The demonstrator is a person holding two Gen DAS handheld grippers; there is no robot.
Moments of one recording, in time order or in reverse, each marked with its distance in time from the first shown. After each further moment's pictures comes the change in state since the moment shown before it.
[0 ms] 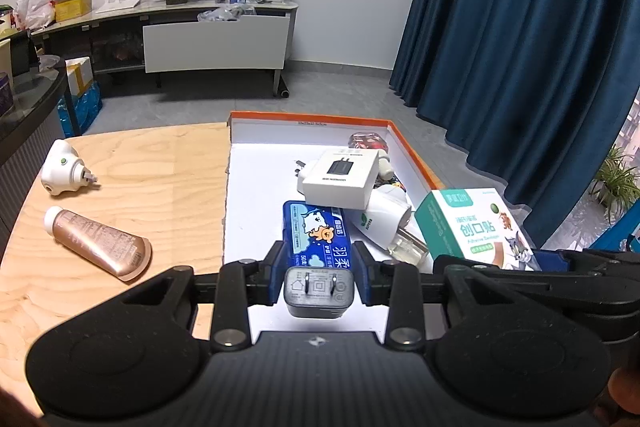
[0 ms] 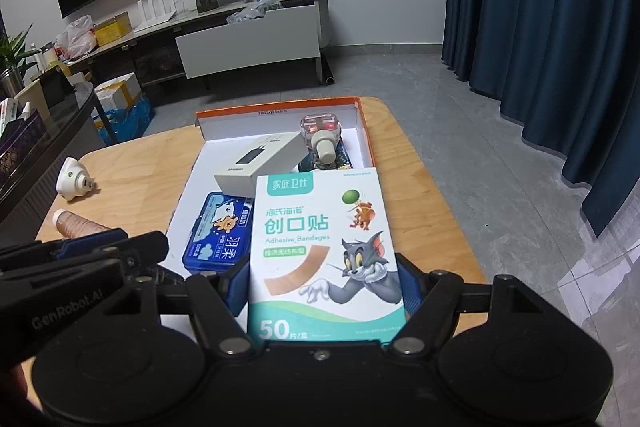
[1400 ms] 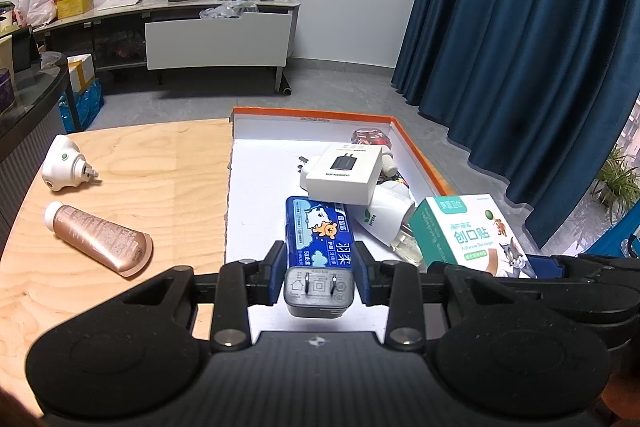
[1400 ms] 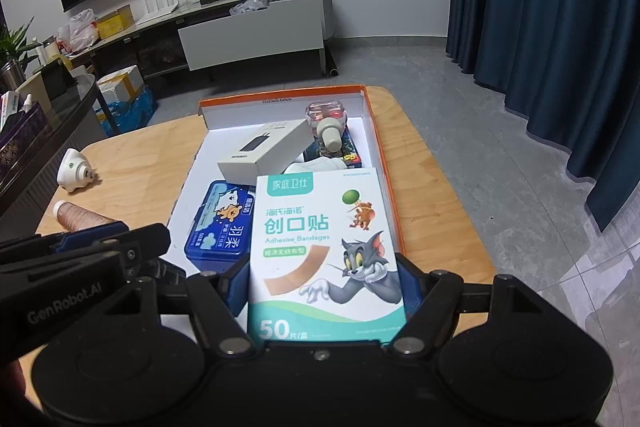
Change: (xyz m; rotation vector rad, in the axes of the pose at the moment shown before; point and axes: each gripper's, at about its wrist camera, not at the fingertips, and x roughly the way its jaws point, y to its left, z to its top) left arm 0.002 0.002 -0.002 -0.006 0.006 0.005; right arm 0.006 0.000 0.000 -0.005 0.024 0.012
